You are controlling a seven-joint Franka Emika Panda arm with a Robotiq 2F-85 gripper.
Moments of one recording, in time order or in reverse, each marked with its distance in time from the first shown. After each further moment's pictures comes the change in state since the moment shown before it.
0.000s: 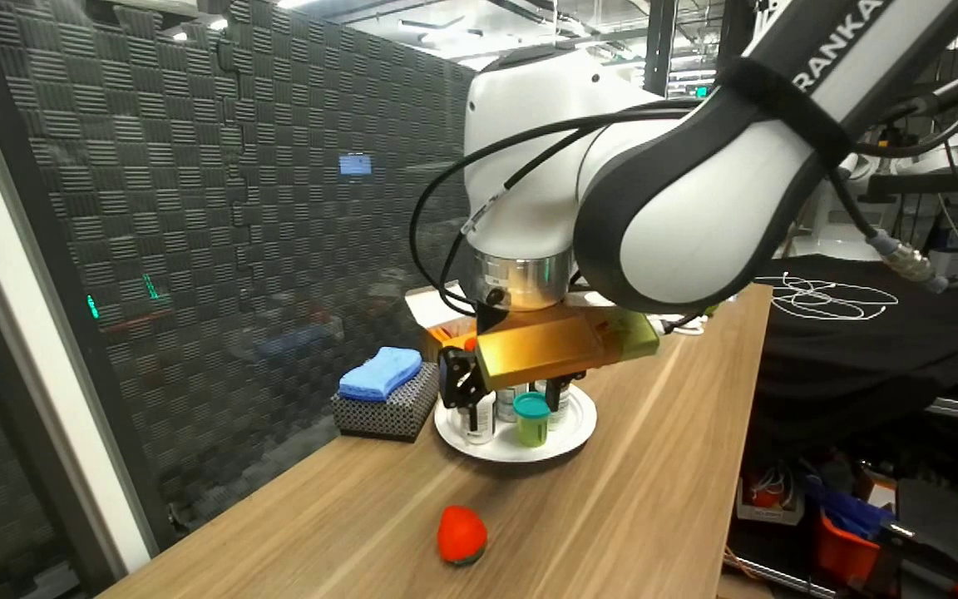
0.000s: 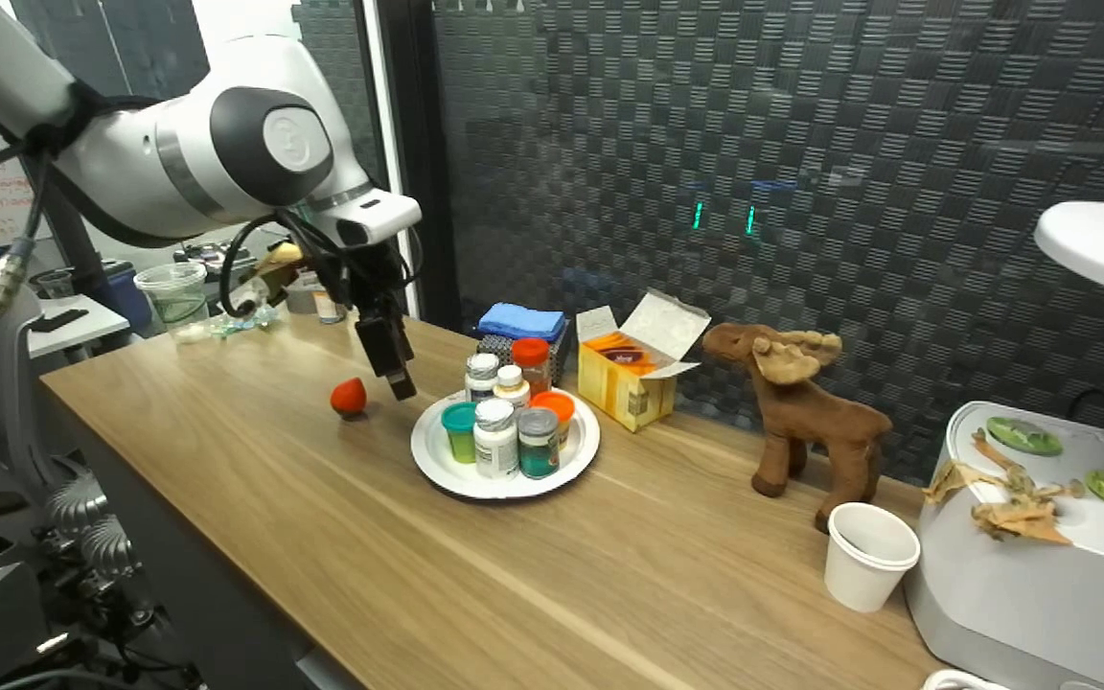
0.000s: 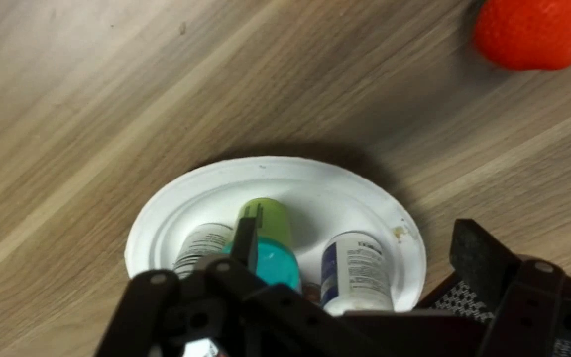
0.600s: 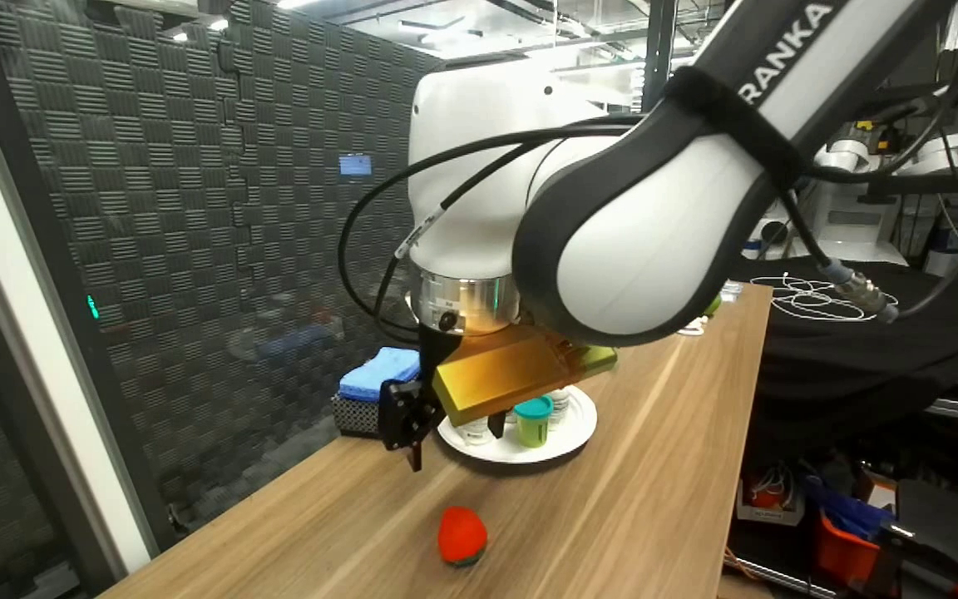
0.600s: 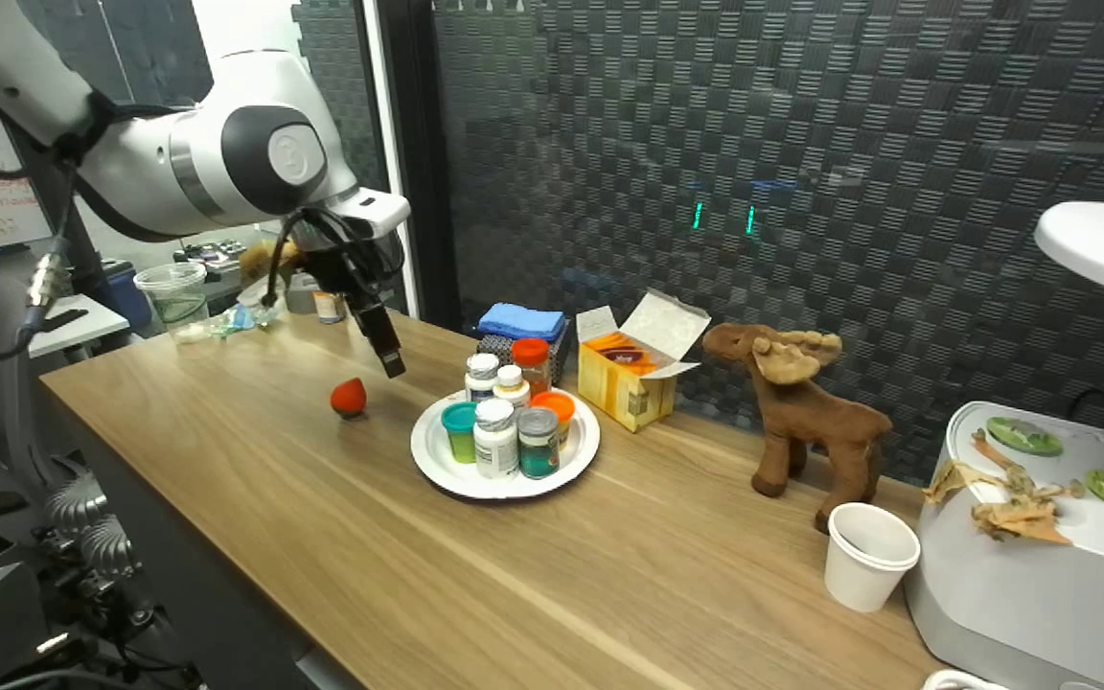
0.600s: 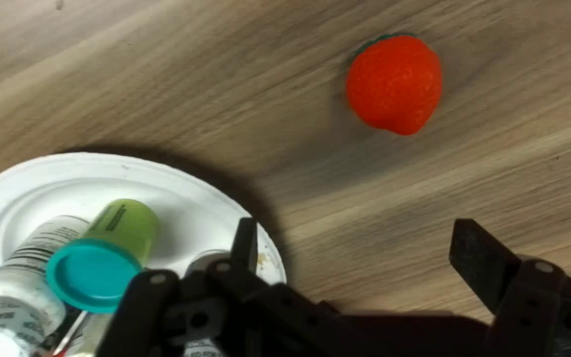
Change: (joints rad) arm -0.040 0.089 0.122 0.093 0.081 0.041 -0.232
